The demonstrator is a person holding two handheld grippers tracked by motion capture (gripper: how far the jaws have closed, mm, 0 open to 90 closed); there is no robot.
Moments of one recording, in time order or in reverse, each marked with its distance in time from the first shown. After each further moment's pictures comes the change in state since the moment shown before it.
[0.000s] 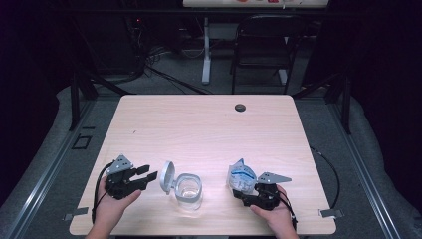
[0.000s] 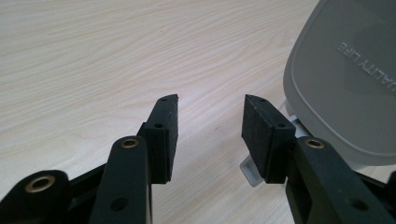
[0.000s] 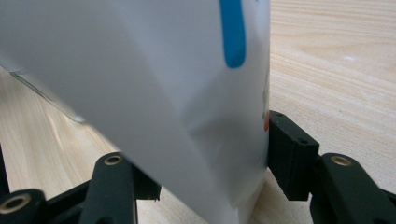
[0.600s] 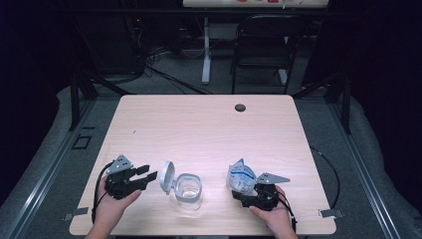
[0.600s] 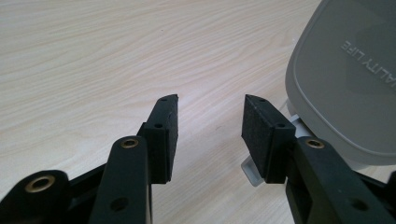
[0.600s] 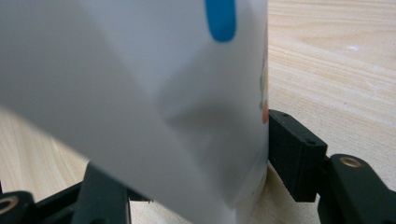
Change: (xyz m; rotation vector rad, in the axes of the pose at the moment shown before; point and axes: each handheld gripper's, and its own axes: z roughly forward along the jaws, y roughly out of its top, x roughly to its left) left arm 0.000 0.000 0.001 0.001 0.001 -0.001; right arm -0.001 -0.003 0.004 0.020 -0.019 0.009
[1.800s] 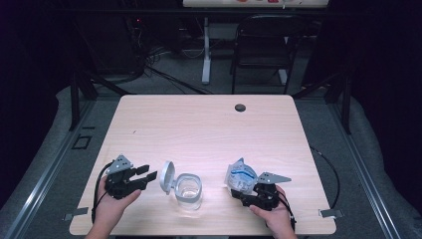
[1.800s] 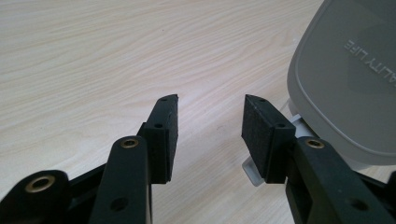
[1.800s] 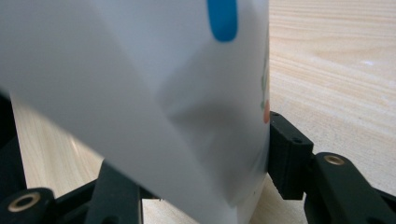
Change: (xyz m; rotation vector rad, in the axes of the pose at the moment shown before) left arm 0.001 0.000 0.000 -0.002 0.001 -0.002; right arm 0.004 0.004 -0.003 -0.043 0.061 0.004
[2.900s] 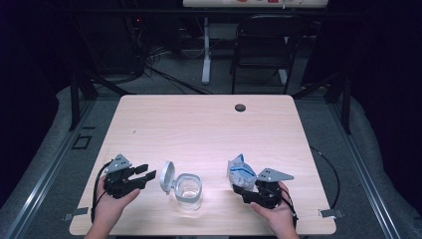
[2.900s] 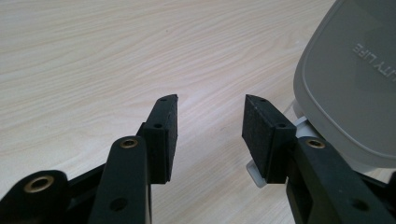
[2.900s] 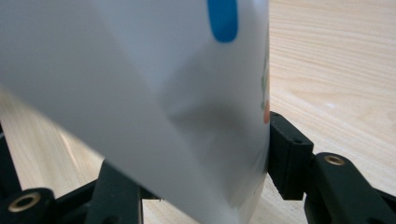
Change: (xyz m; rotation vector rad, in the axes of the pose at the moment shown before) left arm 0.004 0.000 -0.001 -0.006 0.005 -0.014; right arm 0.018 0.026 -0.018 0.001 -0.102 -0.105
